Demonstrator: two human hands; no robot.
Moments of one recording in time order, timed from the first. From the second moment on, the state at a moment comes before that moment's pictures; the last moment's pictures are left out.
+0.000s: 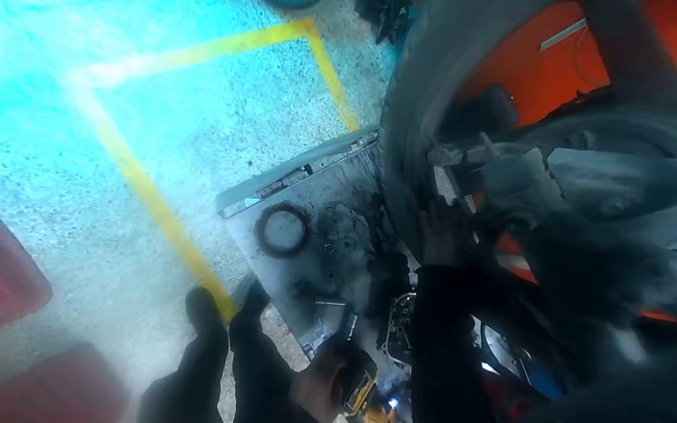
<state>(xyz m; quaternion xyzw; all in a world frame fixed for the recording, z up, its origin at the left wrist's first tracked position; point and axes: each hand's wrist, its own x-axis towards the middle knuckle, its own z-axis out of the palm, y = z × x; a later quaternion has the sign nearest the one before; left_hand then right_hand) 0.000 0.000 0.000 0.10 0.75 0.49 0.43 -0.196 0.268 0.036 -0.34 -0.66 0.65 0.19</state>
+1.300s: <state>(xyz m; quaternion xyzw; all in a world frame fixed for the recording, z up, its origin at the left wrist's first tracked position) -0.064 0.015 0.022 -0.08 0.60 0.72 0.33 -0.023 0.127 0.045 -0.44 -0.60 0.66 0.15</state>
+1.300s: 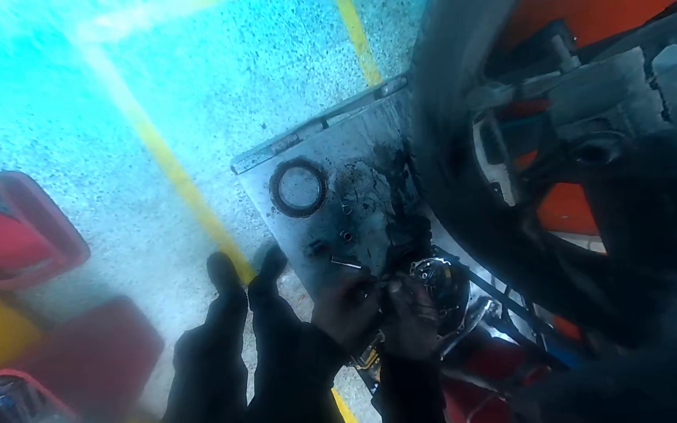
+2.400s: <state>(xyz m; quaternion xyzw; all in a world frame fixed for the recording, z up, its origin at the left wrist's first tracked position) -0.026 -0.041 0.009 -0.20 0.56 0.68 0.42 -0.131 0.144 0.003 -0.40 -0.79 0.12 -0.44</state>
